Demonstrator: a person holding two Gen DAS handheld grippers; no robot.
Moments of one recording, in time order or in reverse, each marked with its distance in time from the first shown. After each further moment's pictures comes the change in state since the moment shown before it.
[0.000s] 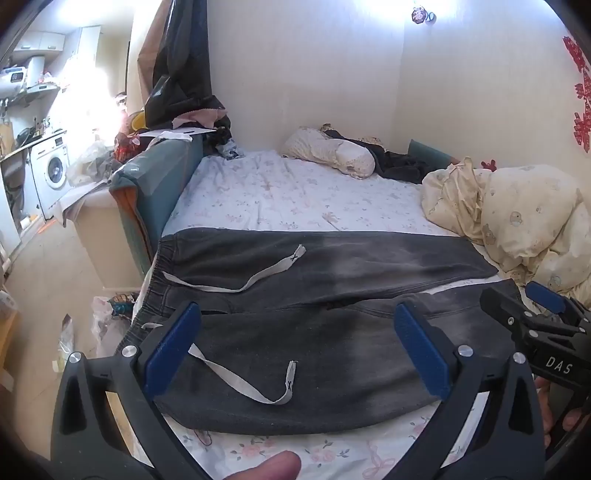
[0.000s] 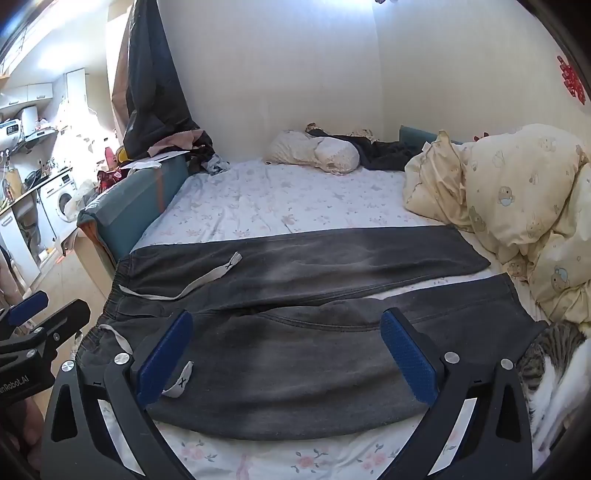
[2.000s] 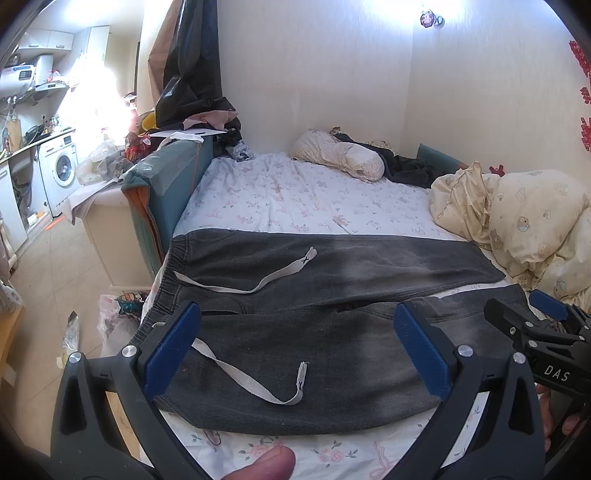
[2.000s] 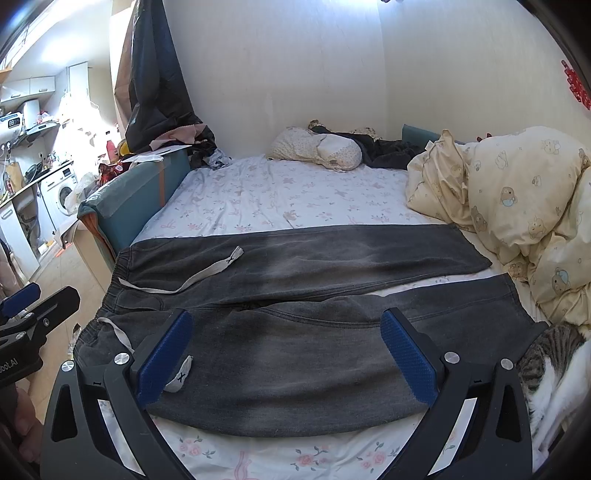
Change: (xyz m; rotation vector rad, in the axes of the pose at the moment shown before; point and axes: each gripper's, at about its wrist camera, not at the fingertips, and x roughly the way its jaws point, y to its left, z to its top) left arm 0.000 0.011 0.000 -0.019 0.008 0.041; right arm 0.004 0.008 -0.003 -0.018 0.017 0.002
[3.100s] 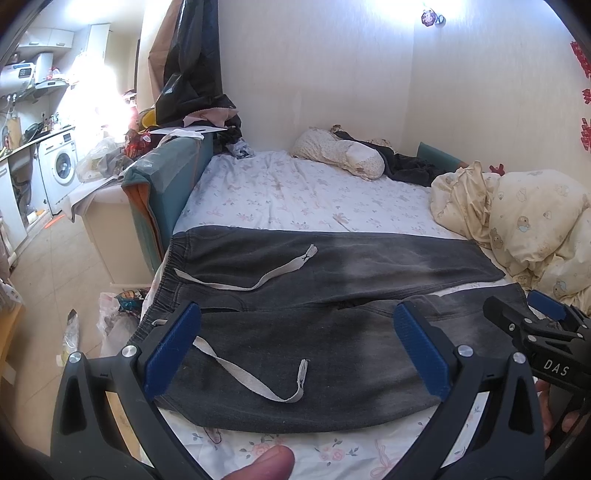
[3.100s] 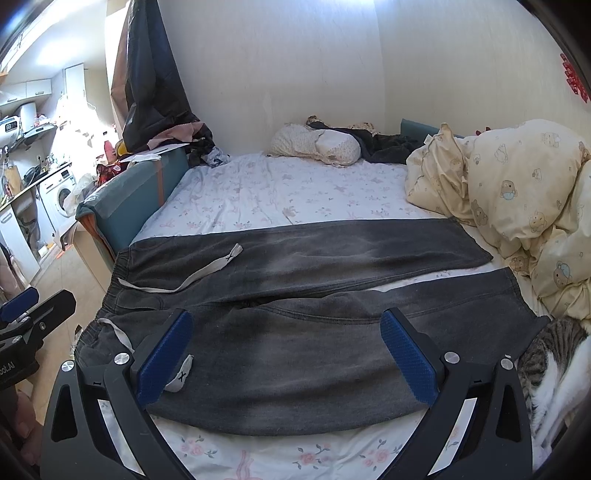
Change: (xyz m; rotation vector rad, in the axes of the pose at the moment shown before) left arm -0.002 0.007 0.000 -0.001 0.009 -0.007; right arm 0.002 -0.001 -0.002 0.017 0.013 0.003
